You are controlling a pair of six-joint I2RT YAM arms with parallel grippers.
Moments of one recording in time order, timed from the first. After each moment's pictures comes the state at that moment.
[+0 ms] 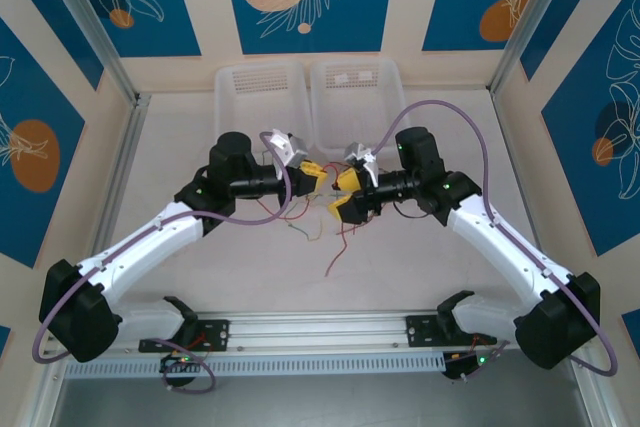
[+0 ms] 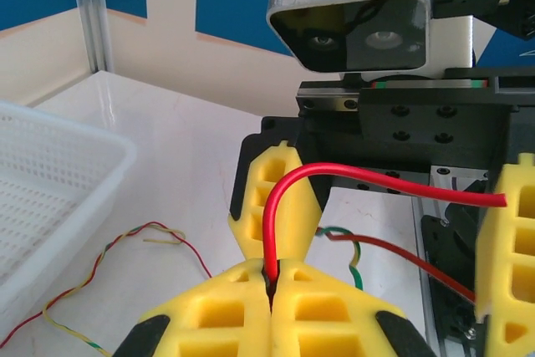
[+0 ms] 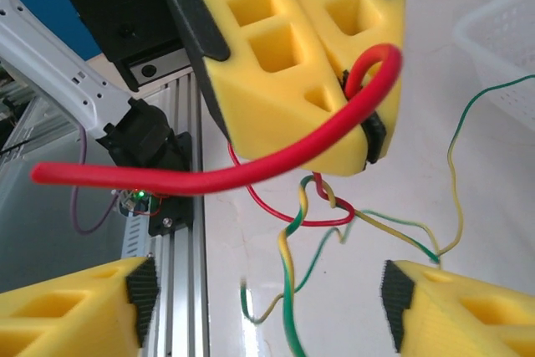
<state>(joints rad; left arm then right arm) -0.65 1.24 0.97 0.03 0.68 0.00 0.50 1.17 1.01 -0.47 -0.92 -0.16</state>
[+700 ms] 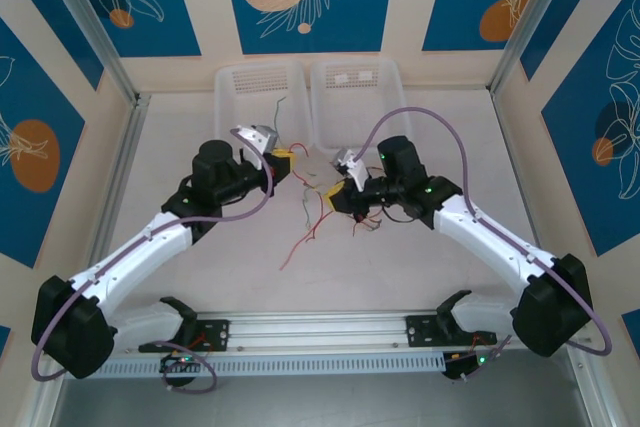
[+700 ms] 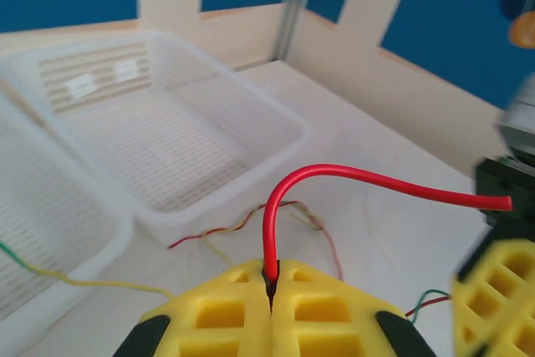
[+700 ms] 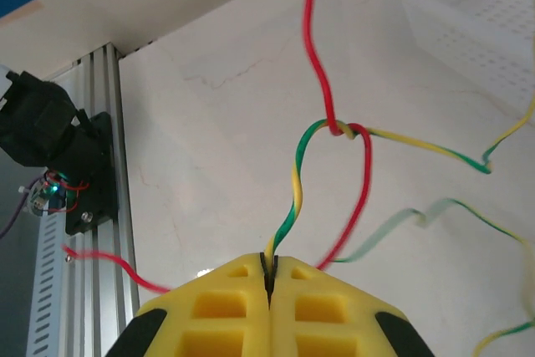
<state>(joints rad) -0.53 1.15 0.84 0.07 0.31 -0.16 0.59 1.24 0.94 -0.36 -0.67 -0.12</state>
